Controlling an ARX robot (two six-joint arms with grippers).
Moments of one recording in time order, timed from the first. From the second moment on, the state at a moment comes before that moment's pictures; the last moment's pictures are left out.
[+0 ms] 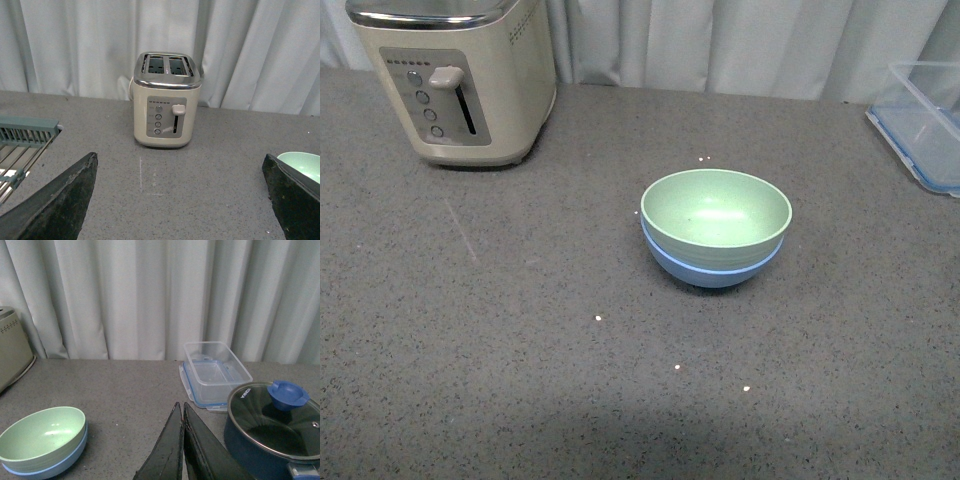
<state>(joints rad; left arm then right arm) 0.00 0.00 0.02 0.00 0.00 -0.01 0.00 0.42 0.01 0.42 0.00 0.00</state>
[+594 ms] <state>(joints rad) 0.00 0.00 0.02 0.00 0.00 -0.01 0.00 0.19 0.01 0.19 0.00 0.00</state>
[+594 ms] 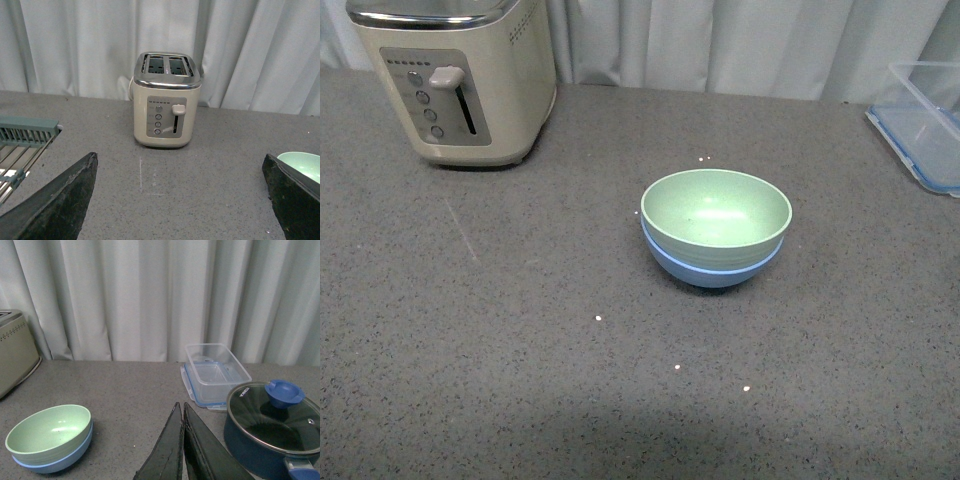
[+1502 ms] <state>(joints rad) 0.00 0.00 0.02 0.00 0.00 -0.01 0.00 0.00 0.01 0.00 0.00 0.00</state>
